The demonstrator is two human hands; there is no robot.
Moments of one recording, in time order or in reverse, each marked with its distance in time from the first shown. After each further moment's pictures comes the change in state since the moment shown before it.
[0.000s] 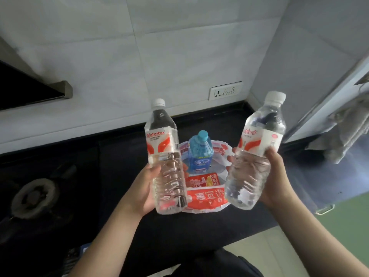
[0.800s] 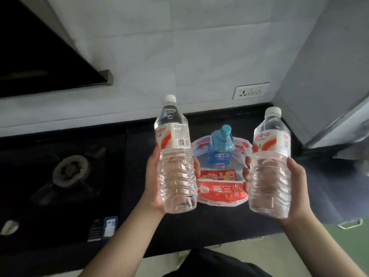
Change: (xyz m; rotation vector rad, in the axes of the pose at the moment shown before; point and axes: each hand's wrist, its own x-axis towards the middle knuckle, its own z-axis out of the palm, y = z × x) left_hand -0.042 -0.007 0.015 -0.317 -0.105 0.052; right_hand -0.037 0.025 0.017 0.325 -0.019 0.150
